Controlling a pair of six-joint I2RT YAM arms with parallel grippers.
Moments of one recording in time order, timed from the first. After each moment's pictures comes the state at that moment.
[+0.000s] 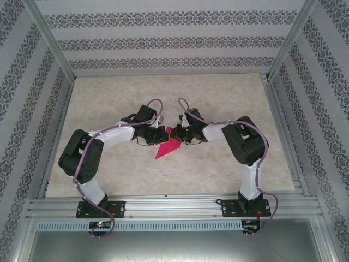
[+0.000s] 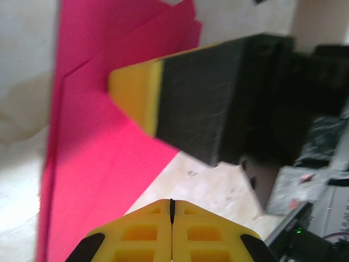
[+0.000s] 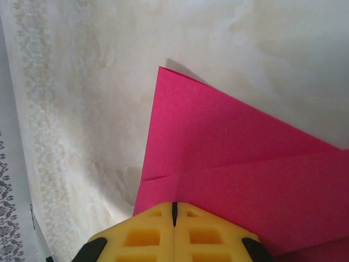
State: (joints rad) left arm -0.48 1.73 1.05 -0.33 0.55 -0.66; right arm 0.52 2.00 1.02 0.12 -0.57 0.82
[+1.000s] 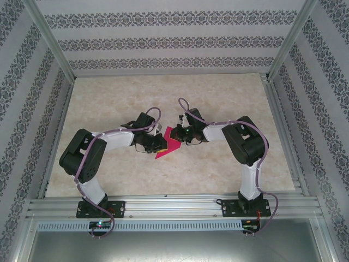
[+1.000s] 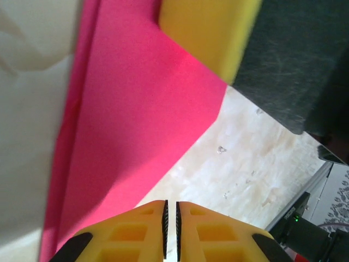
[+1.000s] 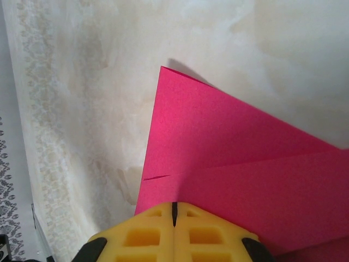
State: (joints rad) left arm -0.48 1.74 0.92 -0.27 0.61 -0.71; right arm 0.52 2.00 1.01 0.14 -0.57 0.82
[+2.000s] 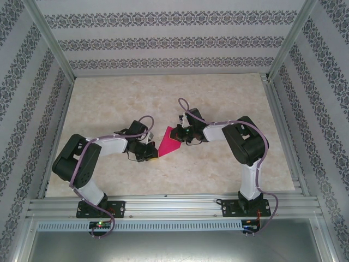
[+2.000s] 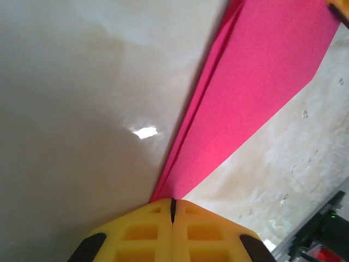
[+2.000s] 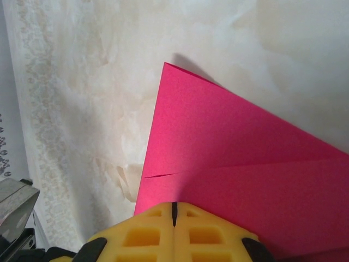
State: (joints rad) left arm -0.41 1.65 0.73 -0.27 0.59 -0.69; right arm 0.51 2.00 1.01 0.13 -0.58 0.81
